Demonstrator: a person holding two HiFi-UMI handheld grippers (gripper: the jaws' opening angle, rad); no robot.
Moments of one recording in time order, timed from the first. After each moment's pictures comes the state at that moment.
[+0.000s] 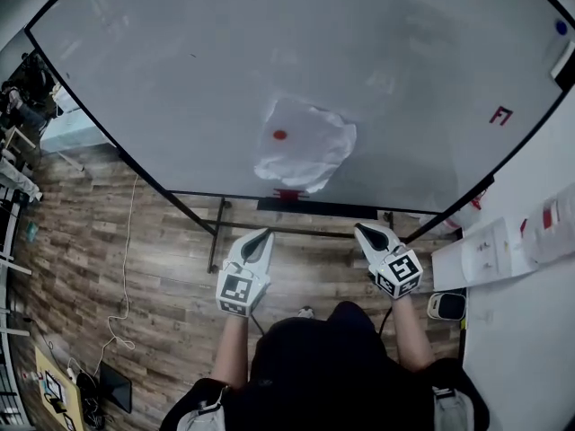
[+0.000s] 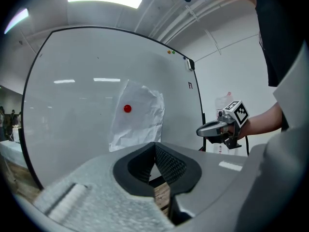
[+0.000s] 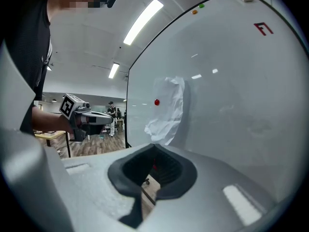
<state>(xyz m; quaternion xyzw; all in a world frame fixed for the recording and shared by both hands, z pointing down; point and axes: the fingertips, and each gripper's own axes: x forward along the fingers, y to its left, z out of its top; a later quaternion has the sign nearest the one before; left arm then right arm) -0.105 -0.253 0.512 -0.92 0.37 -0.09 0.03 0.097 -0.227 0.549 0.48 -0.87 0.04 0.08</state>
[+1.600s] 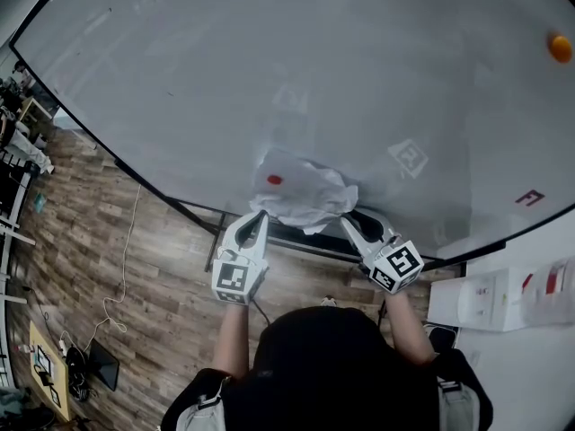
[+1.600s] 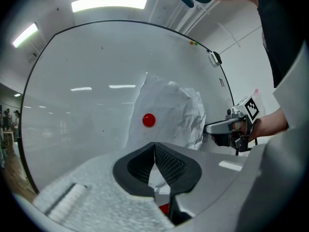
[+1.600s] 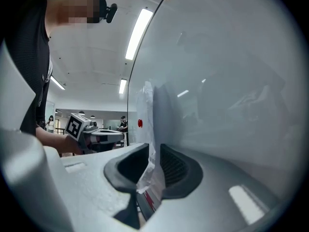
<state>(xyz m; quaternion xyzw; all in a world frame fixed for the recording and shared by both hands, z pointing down) -0.069 -0.400 0.473 -0.88 0.47 -0.06 0.04 0.109 -0.383 0.483 0.39 -0.92 0.04 0.00</state>
